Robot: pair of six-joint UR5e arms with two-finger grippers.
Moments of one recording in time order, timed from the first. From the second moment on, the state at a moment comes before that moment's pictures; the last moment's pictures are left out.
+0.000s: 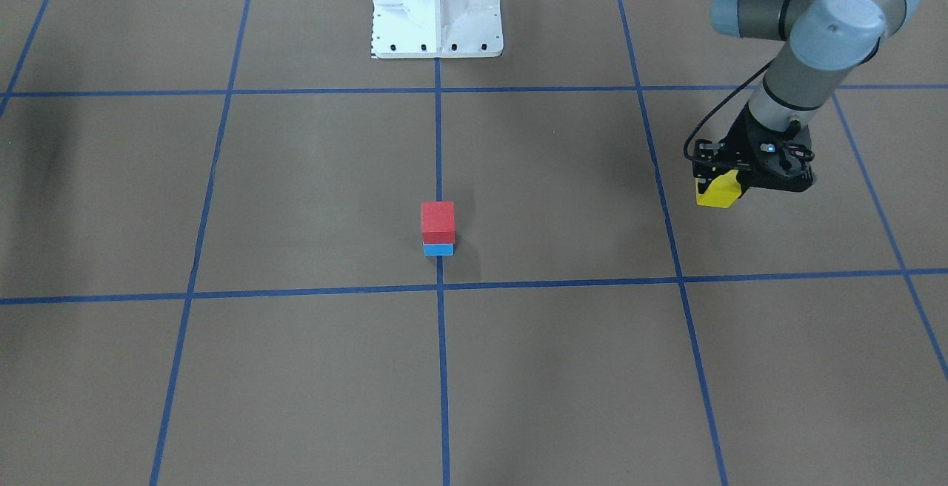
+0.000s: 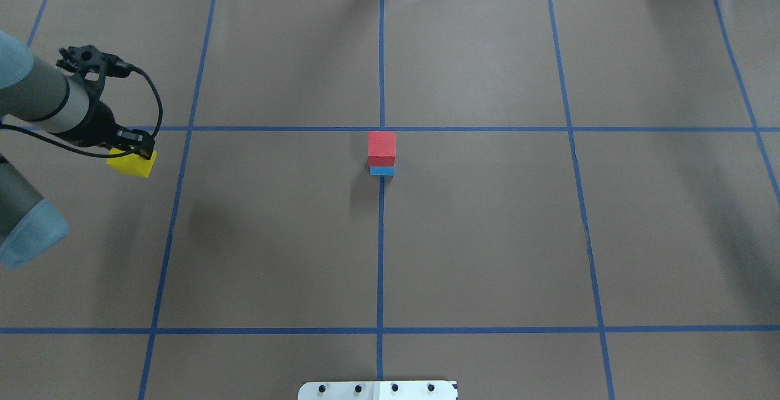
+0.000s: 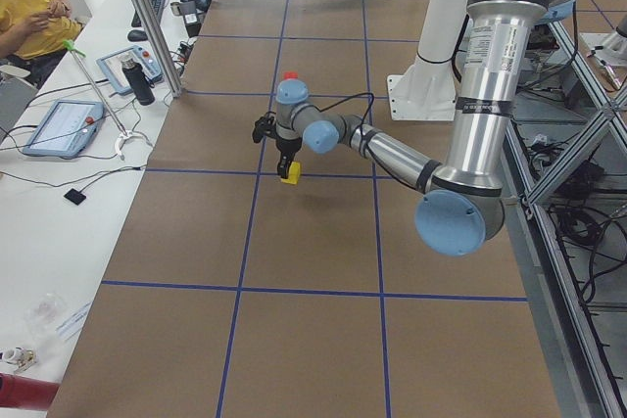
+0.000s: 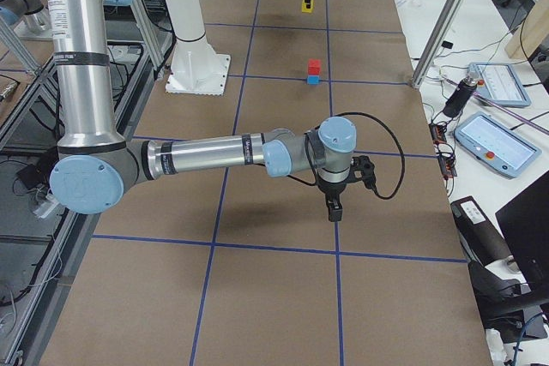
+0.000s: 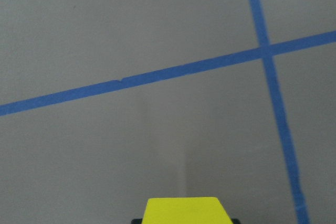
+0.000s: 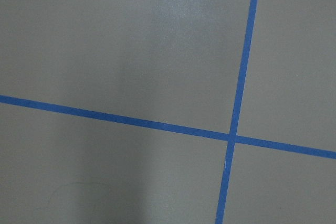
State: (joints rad) left arm -0.88 -1.82 -1.89 -1.63 -2.04 -0.71; right arm 1.43 -1.52 1.66 -1.46 2.28 0.11
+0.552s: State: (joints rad) left arm -0.78 -2.26 -1.81 -1.28 -2.03 -0.94; right arm 1.43 -1.53 1.65 -1.46 2.28 0.11
